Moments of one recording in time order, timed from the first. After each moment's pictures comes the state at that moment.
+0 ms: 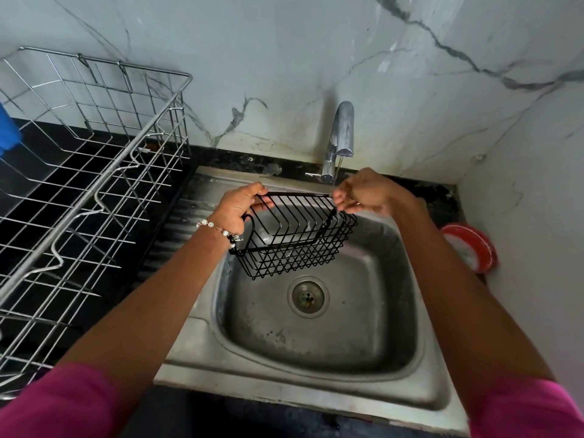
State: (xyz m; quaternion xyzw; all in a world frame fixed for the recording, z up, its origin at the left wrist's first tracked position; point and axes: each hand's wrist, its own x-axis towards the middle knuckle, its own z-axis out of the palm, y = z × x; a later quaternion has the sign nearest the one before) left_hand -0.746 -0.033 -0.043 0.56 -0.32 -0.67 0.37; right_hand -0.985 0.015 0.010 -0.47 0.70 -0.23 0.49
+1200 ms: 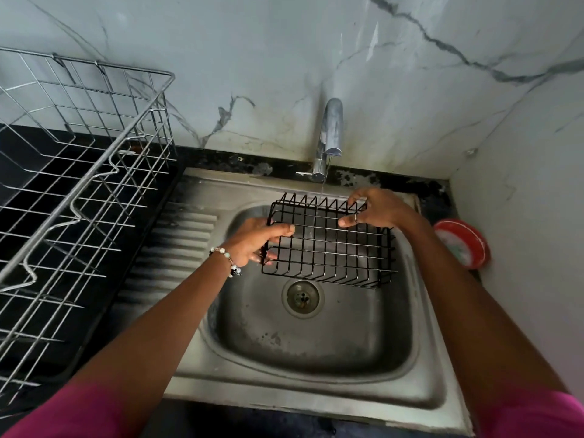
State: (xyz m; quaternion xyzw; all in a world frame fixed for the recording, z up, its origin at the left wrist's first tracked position) left_hand -0.763 0.002 -0.081 0.55 -0.51 -0.65 0.14; right_hand -1.031 0.035 -0.023 -0.61 0.74 -0.06 0.29
